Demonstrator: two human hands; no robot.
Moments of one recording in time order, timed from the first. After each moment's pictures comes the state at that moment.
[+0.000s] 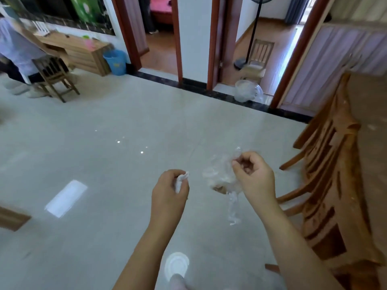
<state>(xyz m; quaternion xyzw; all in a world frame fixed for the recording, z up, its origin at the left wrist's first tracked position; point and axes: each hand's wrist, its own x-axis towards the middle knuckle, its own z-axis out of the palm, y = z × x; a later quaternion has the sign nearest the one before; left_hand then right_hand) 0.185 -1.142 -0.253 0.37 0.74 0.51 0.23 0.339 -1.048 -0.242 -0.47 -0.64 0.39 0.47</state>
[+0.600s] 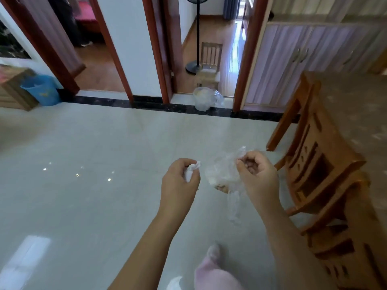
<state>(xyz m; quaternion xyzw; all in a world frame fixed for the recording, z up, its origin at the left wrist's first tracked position) 0.162 -0.789 -0.249 0.49 0.65 0.47 0.35 0.321 -0.767 -0.252 -0.57 -0.57 0.28 0.52</state>
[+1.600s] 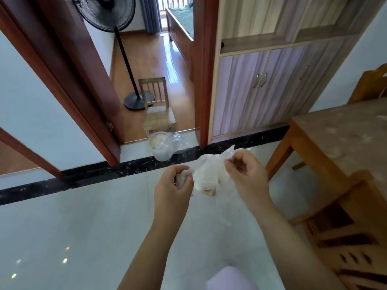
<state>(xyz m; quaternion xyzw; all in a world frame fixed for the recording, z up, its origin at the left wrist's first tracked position) 0.149 -0.169 -0.231 0.62 0.54 0.42 0.39 0.306 -0.193 -0.235 -0.65 -0.47 0.22 0.55</state>
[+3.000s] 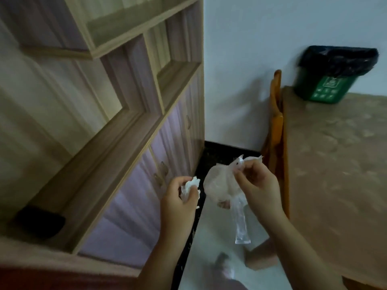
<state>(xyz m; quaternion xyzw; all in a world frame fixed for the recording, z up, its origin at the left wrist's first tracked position) 0.718 0.421 -0.234 0.78 0.18 0.19 0.57 0.784 0.273 -0.226 -0.77 -0.08 -0.05 0.63</state>
